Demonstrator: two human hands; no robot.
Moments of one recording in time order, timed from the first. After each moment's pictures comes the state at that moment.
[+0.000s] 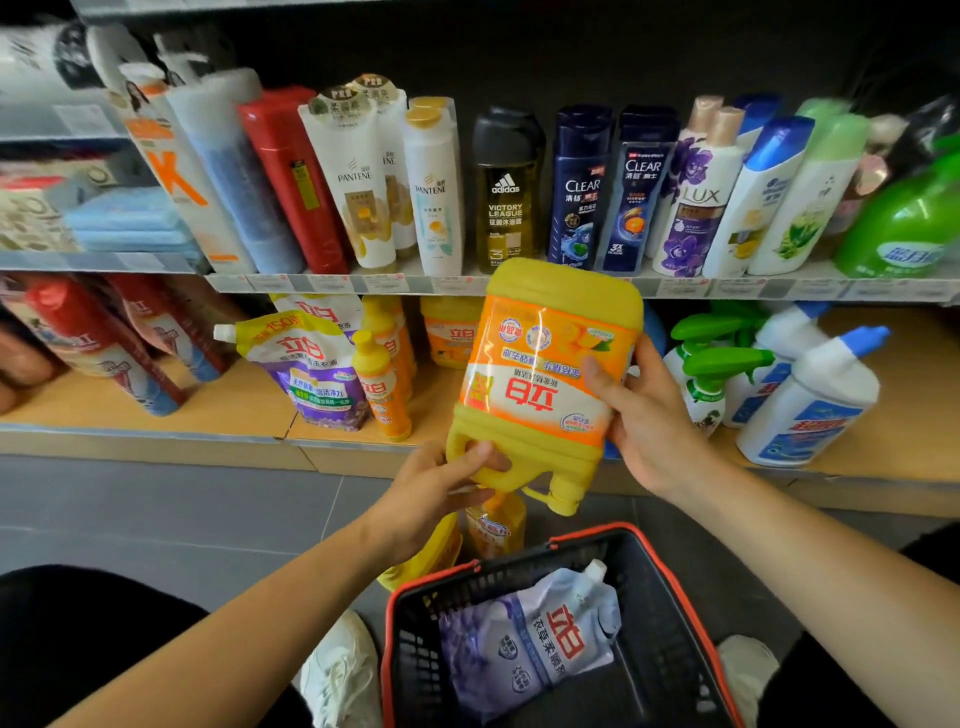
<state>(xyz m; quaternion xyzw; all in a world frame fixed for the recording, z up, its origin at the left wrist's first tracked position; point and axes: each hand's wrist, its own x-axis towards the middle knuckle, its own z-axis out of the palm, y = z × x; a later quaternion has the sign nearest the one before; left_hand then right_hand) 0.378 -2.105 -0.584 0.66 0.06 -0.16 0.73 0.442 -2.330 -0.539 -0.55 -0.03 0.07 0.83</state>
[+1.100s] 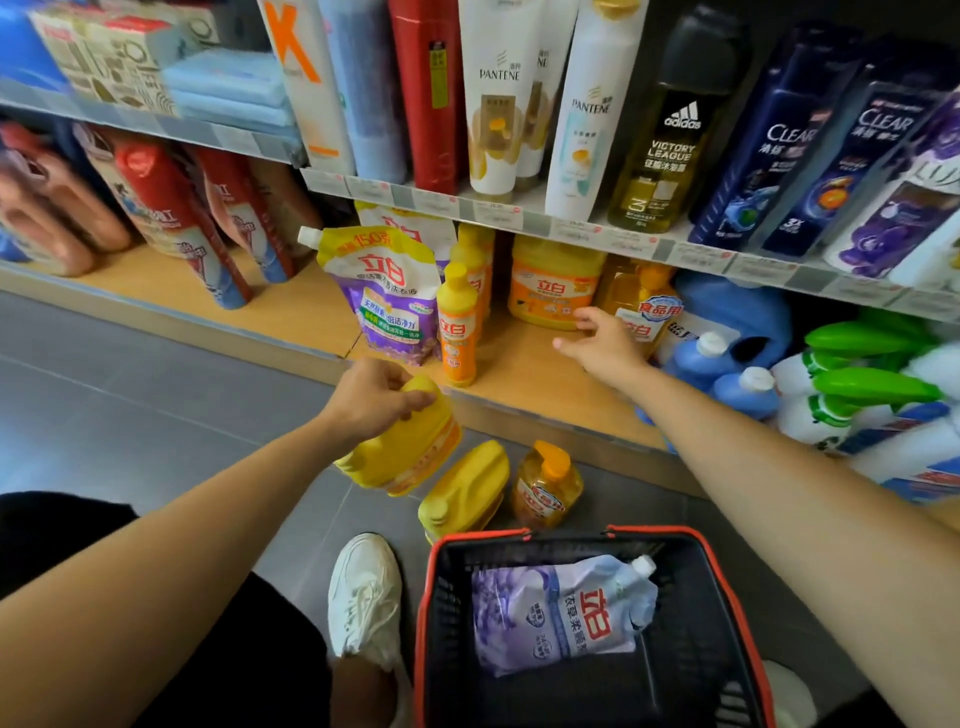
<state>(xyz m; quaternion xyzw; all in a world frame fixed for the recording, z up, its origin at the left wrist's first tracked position) 0.407 -1.954 -0.615 0.87 0.22 -0.06 0.43 0.580 -2.218 -0.640 -0.89 -0.09 0.13 0.43</state>
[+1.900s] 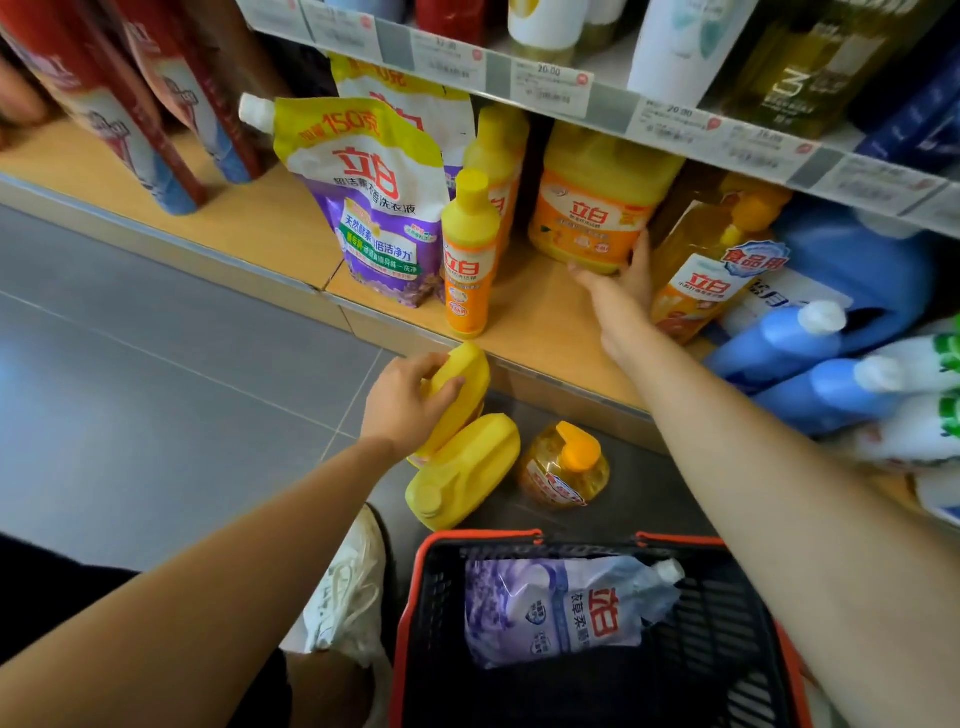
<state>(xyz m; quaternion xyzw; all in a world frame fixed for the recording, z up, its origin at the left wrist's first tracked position) 0.429 -1.978 -0.762 0.91 0.18 0.02 0.38 0.640 -2.166 -0.732 -0.75 0.05 0.07 0.65</state>
